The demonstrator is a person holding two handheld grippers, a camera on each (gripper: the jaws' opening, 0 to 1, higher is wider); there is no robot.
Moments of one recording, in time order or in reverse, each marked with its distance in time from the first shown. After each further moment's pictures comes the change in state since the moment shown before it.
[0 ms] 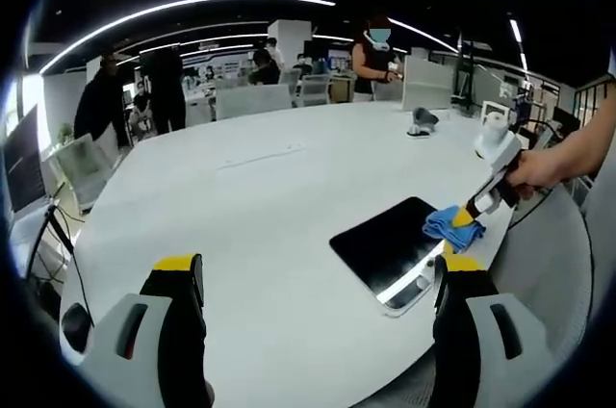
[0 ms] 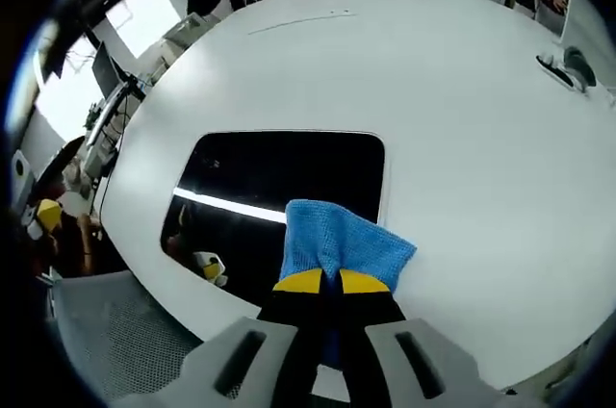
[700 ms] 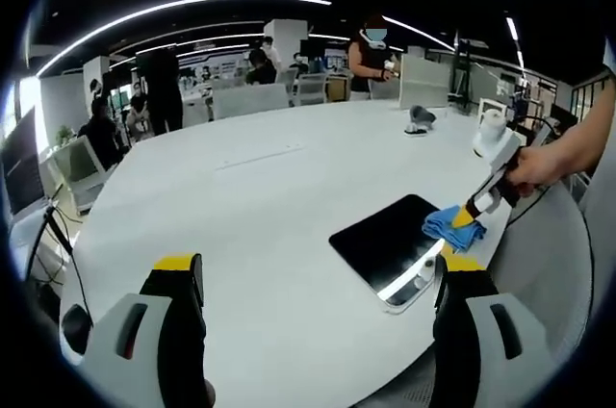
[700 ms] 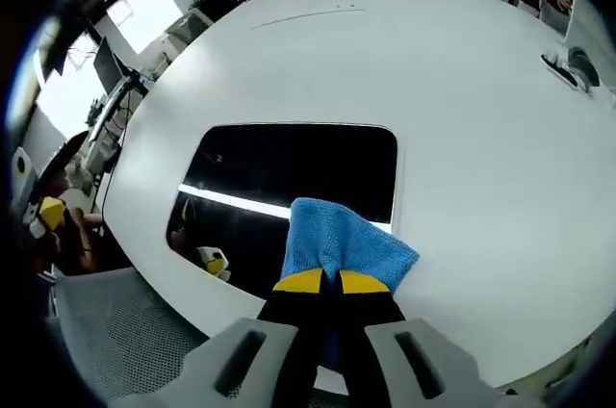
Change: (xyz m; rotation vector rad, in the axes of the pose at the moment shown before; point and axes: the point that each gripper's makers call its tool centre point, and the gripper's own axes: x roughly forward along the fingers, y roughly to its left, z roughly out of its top) left arm -0.001 0.003 0.002 -0.004 -0.002 0.003; right arm 0.001 0.010 0.000 0.003 0.019 0.011
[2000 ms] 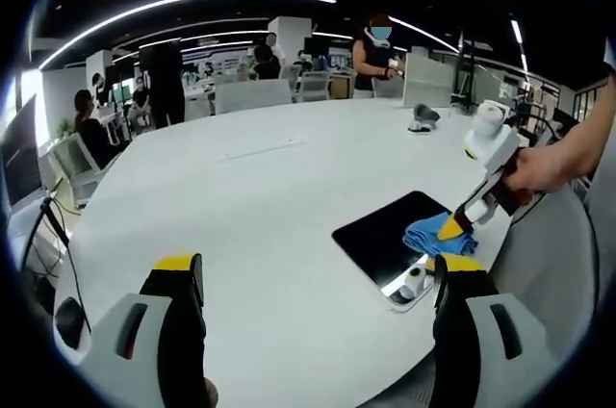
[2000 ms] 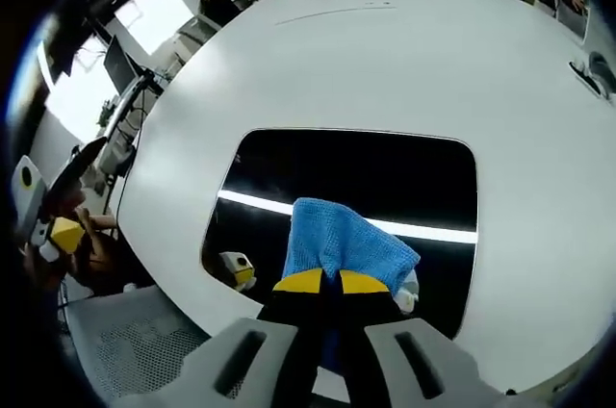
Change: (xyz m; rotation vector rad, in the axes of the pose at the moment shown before) left arm 0.008 0.006 -0.013 -0.010 0.016 0.002; right arm 0.022 0.063 0.016 -0.014 0.008 0.074
